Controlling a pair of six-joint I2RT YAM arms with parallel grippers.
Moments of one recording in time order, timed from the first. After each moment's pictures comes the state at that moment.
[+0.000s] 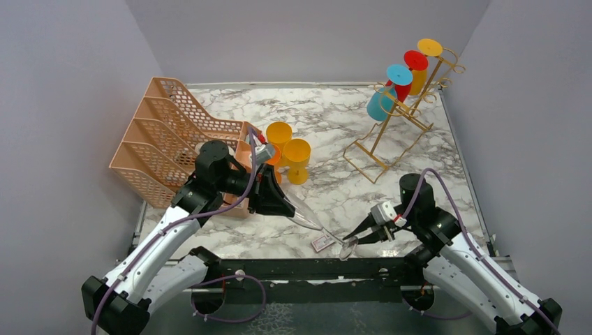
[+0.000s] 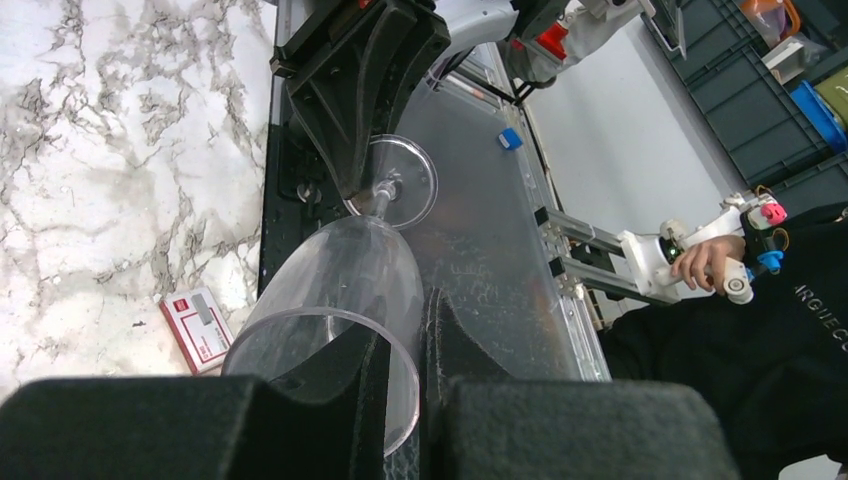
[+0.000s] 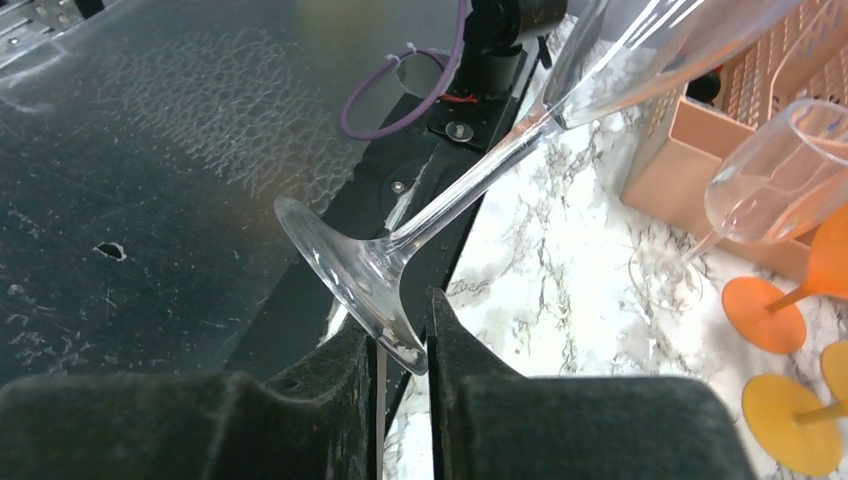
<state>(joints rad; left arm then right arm) -0.54 0.87 0.78 -0.06 1.25 -0.48 0.56 0.61 0.49 -0.34 -1.34 -0.62</state>
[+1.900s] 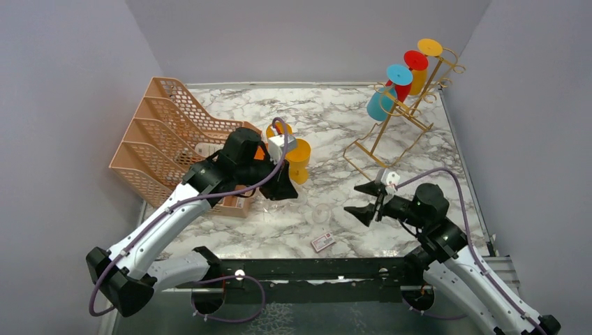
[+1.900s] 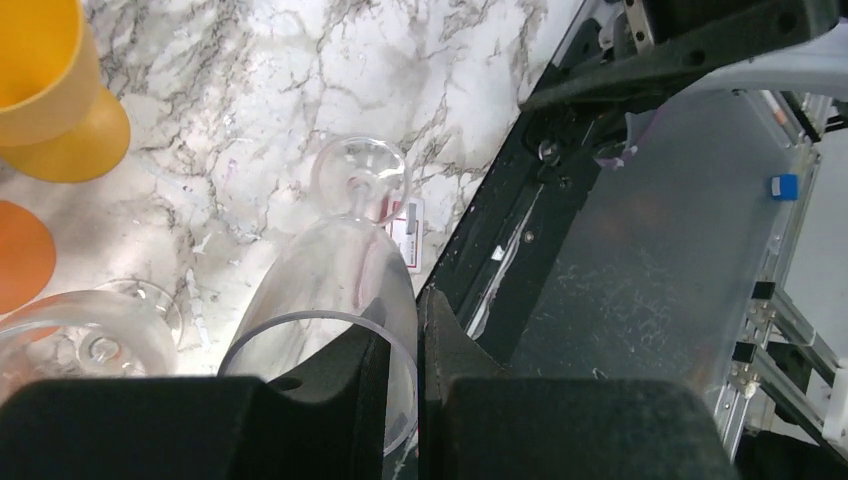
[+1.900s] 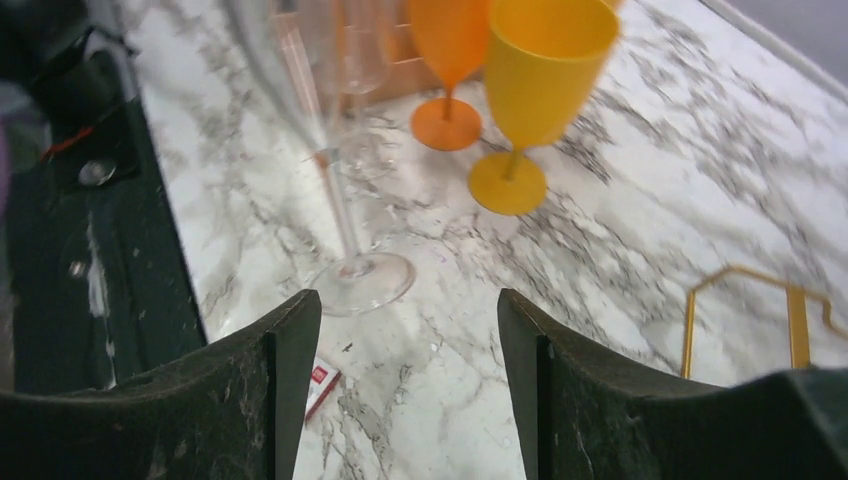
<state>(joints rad) -0.64 1.05 1.08 -0.67 0.62 -0.19 0.55 0.45 0.41 -0.14 -0.60 -0.20</state>
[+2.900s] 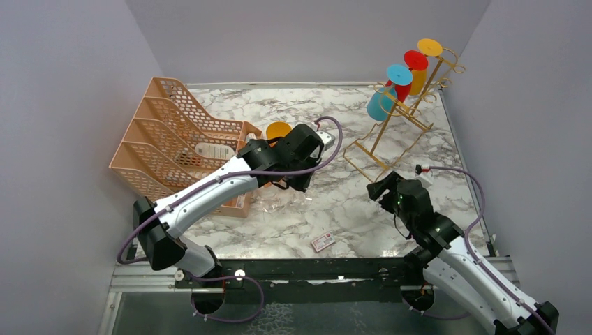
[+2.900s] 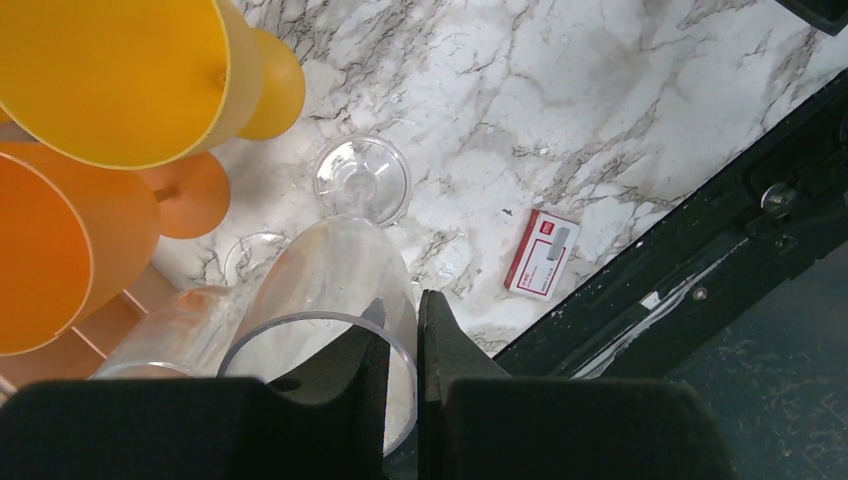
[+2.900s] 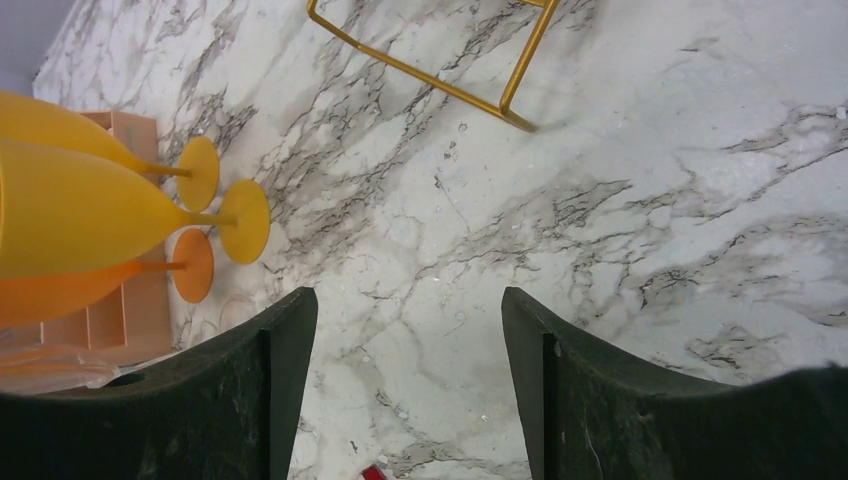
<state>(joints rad) -0.95 1.45 1.47 -0.95 -0.04 -0.24 0.55 0.56 0.41 -0.41 0.36 0.92</state>
